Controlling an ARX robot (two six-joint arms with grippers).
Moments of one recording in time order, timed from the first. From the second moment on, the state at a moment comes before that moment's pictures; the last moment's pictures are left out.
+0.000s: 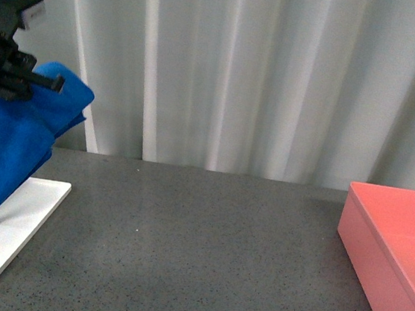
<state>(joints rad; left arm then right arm) 0.03 1.91 1.41 -0.10 -0.05 0.25 0.00 0.00 0.02 0.00 0.00 -0.01</state>
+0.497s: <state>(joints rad) -0.24 1.50 1.22 -0.07 0.17 0.10 0.00 0.00 0.02 0.00 0.00 -0.01</state>
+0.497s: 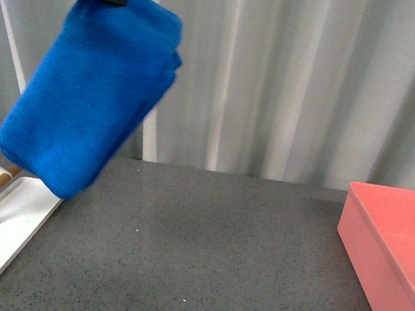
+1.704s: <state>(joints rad) -0.57 1.58 1.00 0.17 0.40 0.07 -0.04 0.83 0.25 0.51 -0.51 0.30</state>
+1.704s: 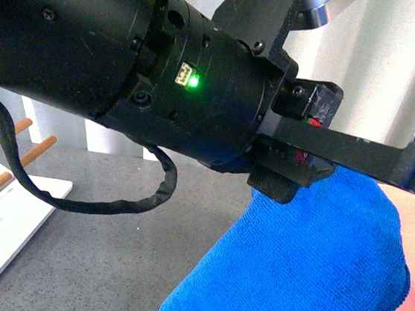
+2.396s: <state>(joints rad) -0.59 1.57 1.04 0.18 0.39 -0.01 0.30 1.19 0.17 0.78 -0.32 0.29</state>
